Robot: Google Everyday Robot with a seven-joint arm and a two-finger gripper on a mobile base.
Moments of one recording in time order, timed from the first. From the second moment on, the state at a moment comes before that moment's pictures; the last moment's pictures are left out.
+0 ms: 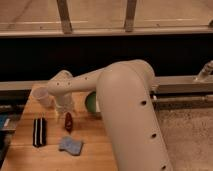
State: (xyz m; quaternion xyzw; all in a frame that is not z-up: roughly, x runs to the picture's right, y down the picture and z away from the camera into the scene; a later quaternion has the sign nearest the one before) arm -0.223 0.163 0.813 -0.36 0.15 0.48 0.79
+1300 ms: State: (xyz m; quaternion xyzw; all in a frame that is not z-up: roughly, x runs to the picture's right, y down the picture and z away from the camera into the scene) arm -0.238 0.166 0.848 -0.35 0.15 0.47 0.80
